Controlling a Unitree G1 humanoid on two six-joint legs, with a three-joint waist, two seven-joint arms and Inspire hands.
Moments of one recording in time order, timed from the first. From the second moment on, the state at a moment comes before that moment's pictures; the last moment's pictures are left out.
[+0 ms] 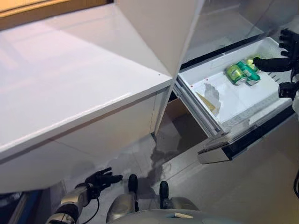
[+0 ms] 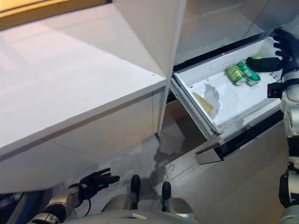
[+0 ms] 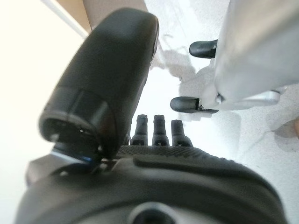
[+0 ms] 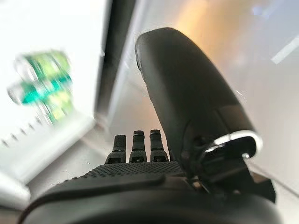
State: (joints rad) left arm 0.00 0.34 -0.11 0.93 -0.43 0.19 -0.18; right arm -0.45 -0.97 -0.17 0.17 0.25 0.22 -0.17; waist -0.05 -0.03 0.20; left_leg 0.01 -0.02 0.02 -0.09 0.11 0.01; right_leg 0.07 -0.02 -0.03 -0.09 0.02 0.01
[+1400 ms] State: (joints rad) left arm -0.11 0.28 -0.09 0.95 -0.43 0.07 0.01; right arm -0.08 -0.58 -0.15 0.23 0.40 -0.13 -0.38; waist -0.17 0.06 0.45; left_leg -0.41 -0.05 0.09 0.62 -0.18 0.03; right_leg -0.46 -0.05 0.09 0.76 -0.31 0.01
